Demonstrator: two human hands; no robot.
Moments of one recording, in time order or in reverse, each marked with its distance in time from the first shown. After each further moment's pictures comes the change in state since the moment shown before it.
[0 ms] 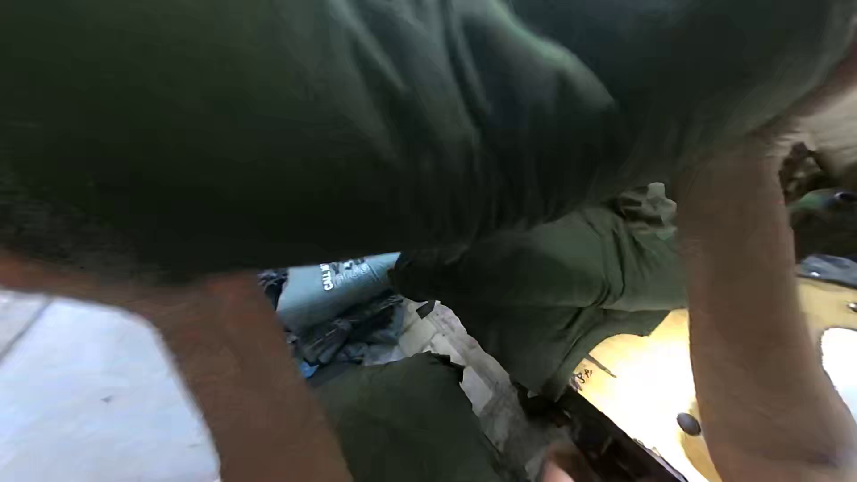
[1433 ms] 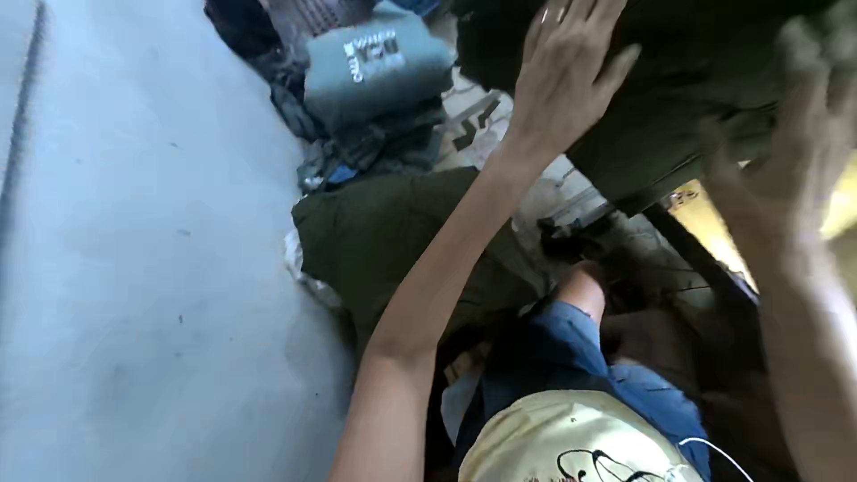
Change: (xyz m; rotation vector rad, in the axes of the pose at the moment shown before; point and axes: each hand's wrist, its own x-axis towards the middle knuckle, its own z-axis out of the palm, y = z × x) left_hand -0.231 -0.054 0.162 1.114 -0.590 -0.607; right_hand -0.287 -0.116 0.127 -1.703 -0.698 0.891
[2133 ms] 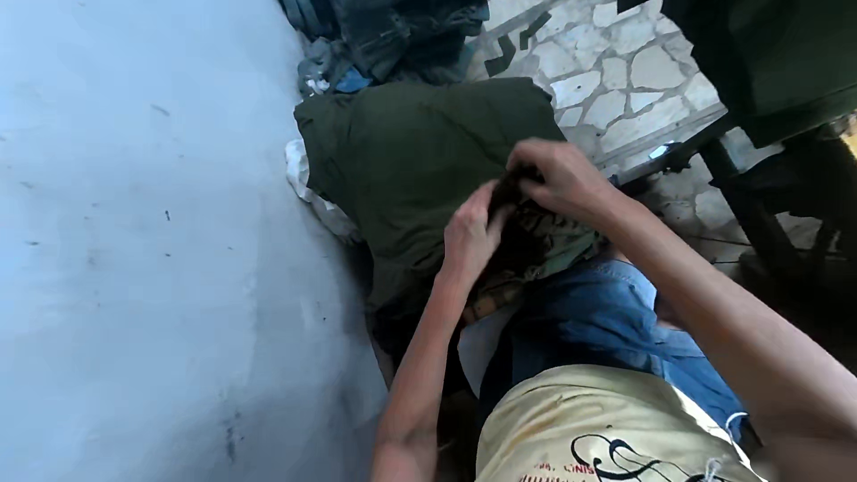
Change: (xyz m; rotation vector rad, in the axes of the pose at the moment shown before) left_hand -0.330 -0.032 -0.044 -0.126 -0.171 -0.704; right_hand -0.060 -0.141 0.183 0.394 -0.751 -0.365
